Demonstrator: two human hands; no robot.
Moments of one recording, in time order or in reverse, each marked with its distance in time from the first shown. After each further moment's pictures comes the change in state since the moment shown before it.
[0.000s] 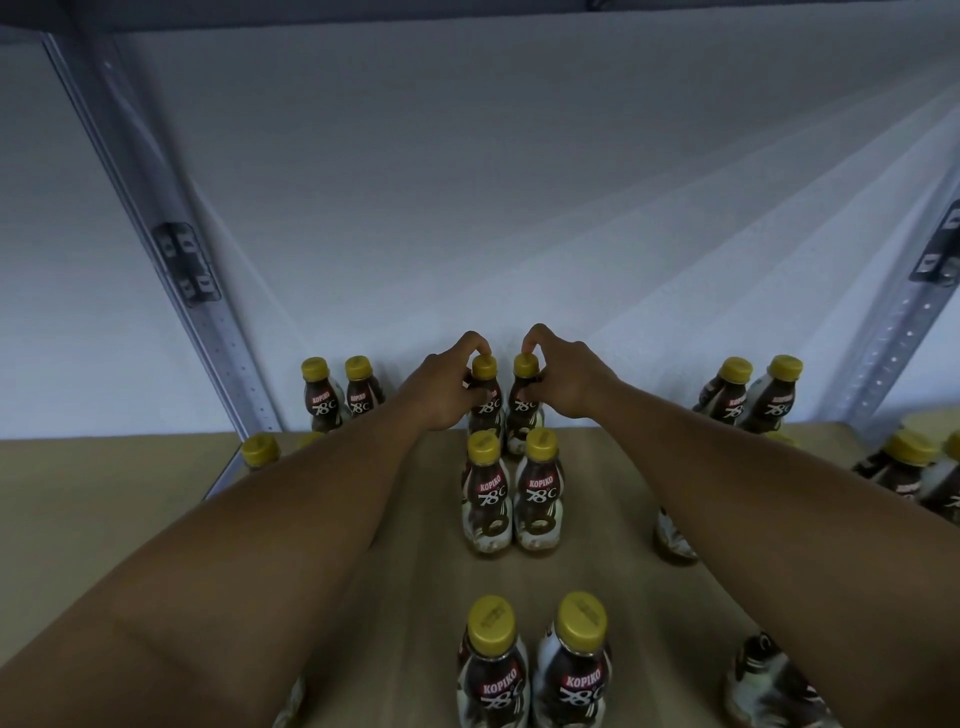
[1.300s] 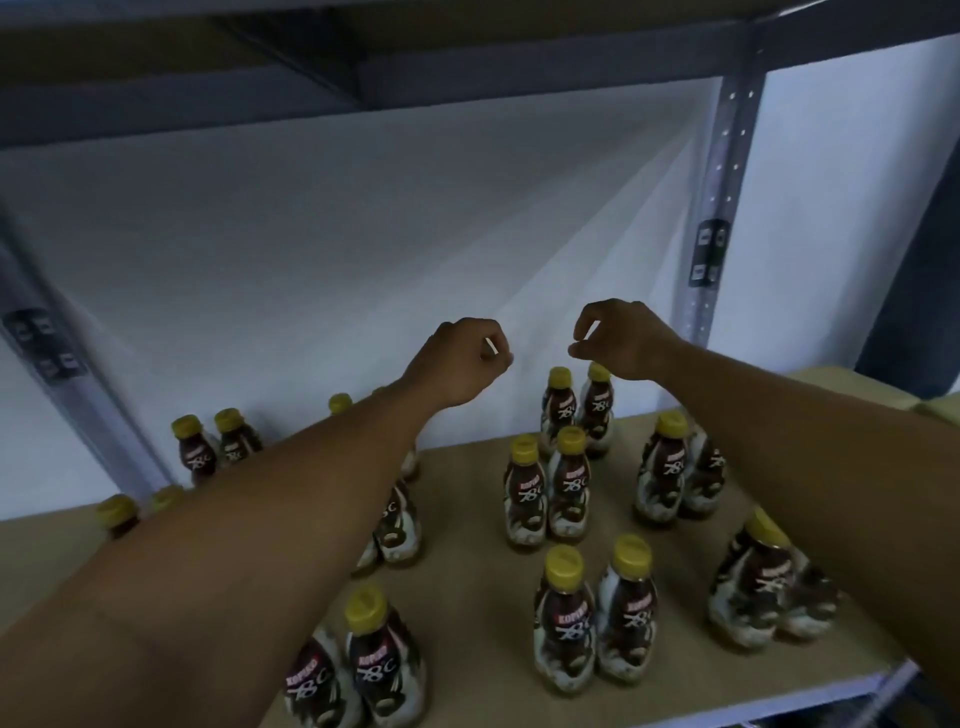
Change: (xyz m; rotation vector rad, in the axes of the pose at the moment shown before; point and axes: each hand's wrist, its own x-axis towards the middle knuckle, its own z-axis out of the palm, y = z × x) left_hand 0.025 0.208 0.055 0.065 0.064 0.233; right_hand -0.114 0.130 -0.192 -0.097 0.200 0.177
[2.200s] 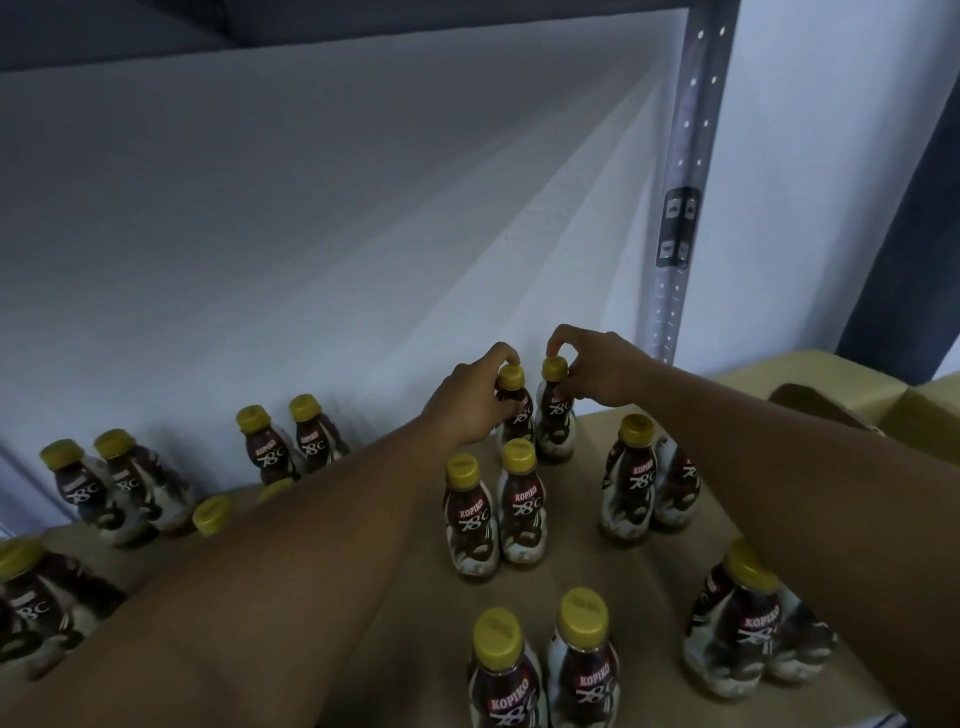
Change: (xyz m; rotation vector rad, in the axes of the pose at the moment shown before) left_hand 0.047 -0.007 0.118 -0.054 -0.142 -0.016; right_hand 0.029 0.080 0.043 0.100 -0.188 0.025
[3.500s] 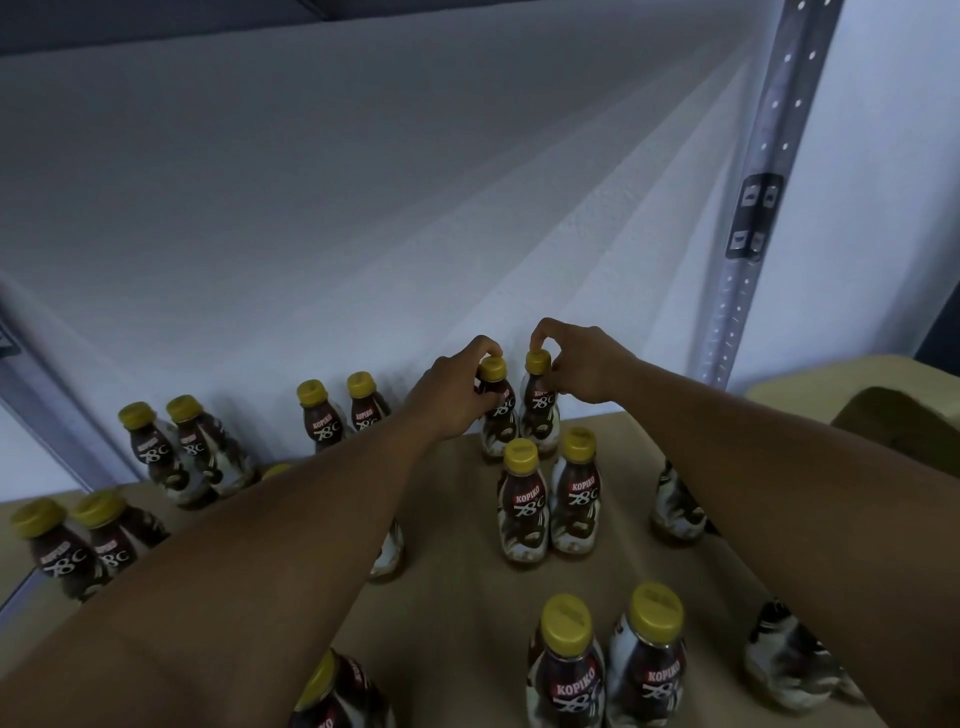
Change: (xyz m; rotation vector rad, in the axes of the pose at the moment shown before) left_hand -0.031 -0.062 -0.039 0.030 0.065 -0.078; right_hand 0.028 -0.057 0.047 0.027 -0.008 -0.104
